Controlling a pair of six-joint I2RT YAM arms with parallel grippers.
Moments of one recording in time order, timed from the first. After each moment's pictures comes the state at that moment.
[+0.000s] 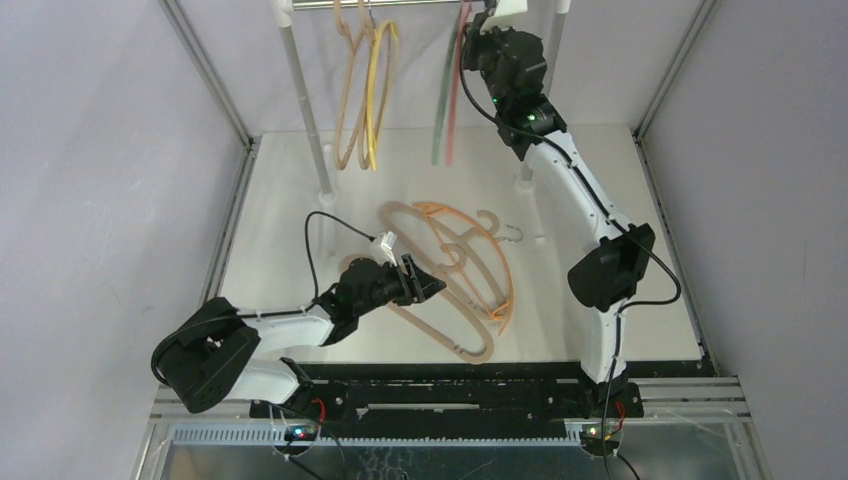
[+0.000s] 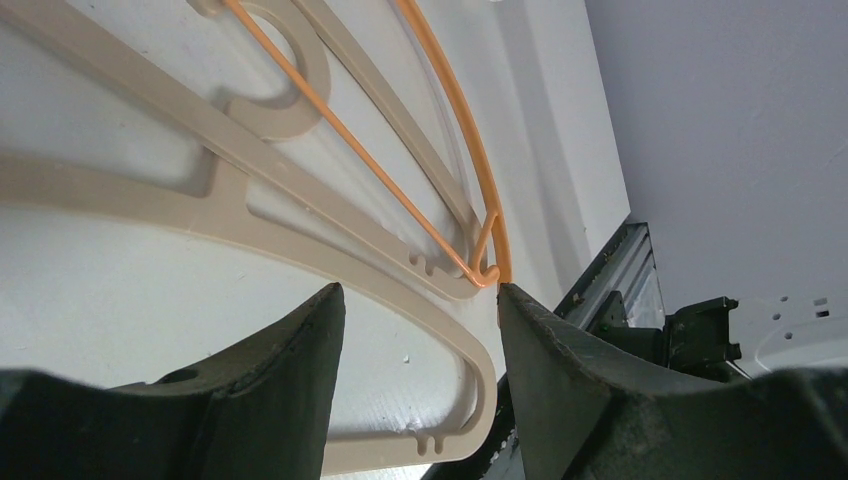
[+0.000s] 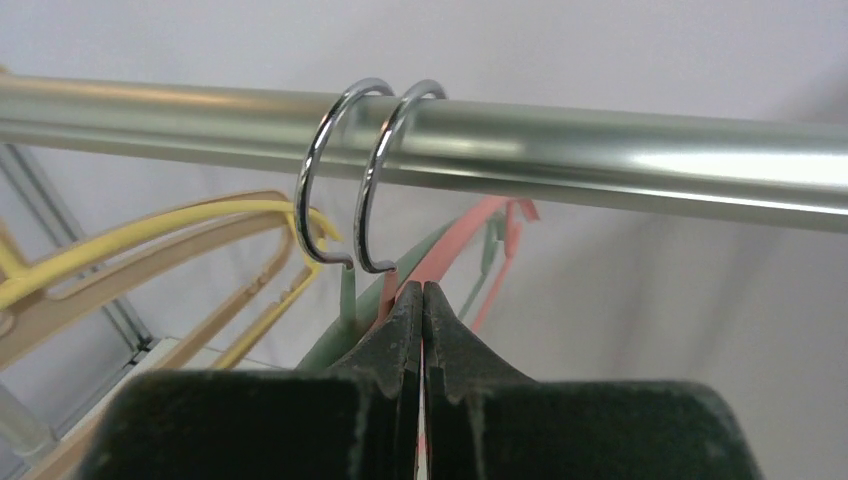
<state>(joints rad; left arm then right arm) -0.76 1.33 0.37 0.62 0.14 -0.88 0.45 1.97 2.17 0.02 0.17 0.00</state>
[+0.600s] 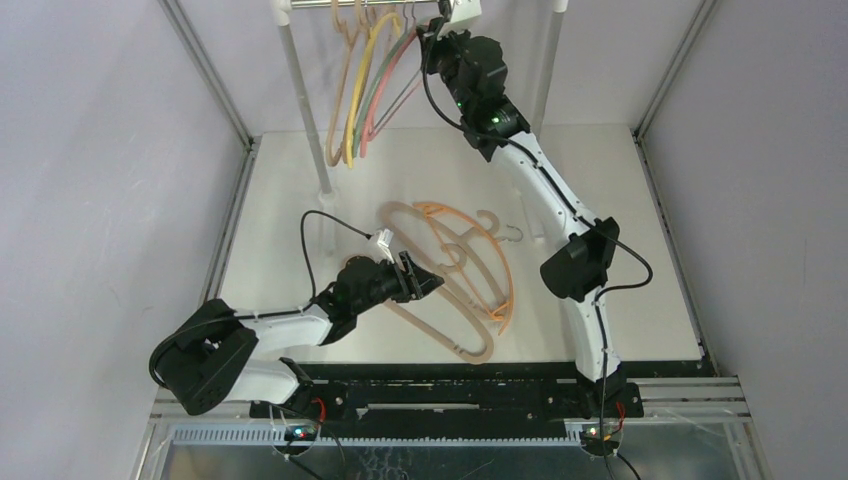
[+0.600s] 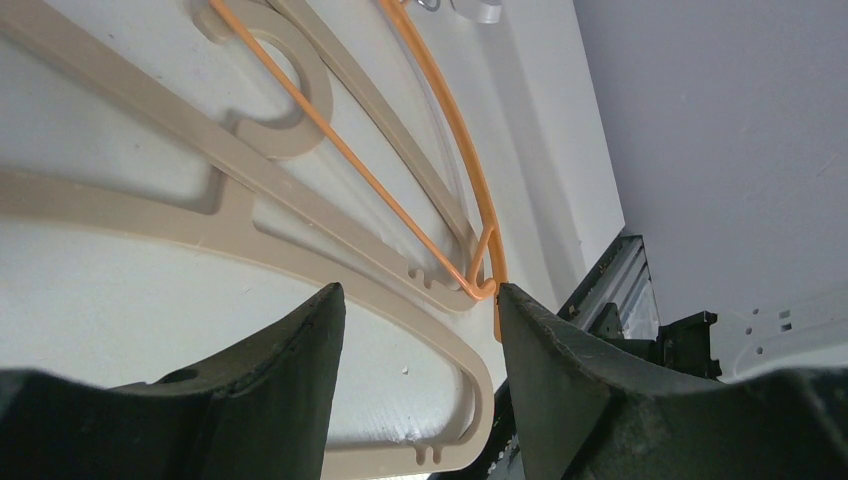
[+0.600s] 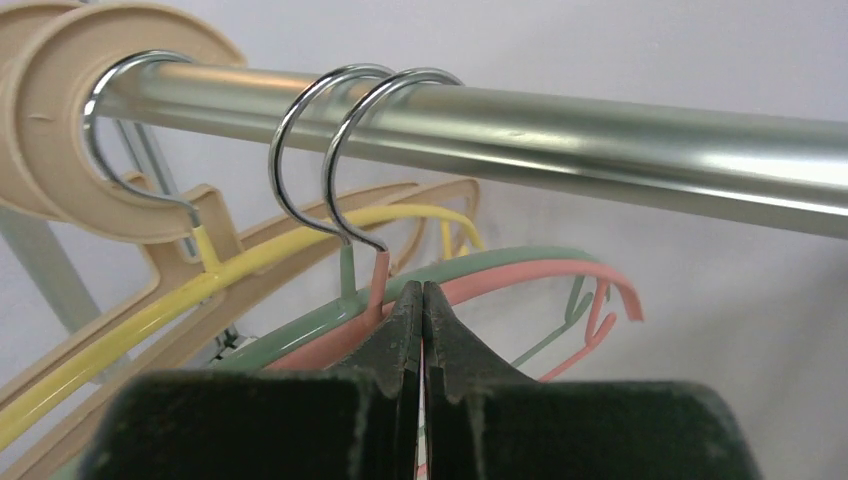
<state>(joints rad) -0.74 1.31 0.37 0.63 0.14 -0.88 0.57 2.17 2.43 0.00 0.12 0.00</state>
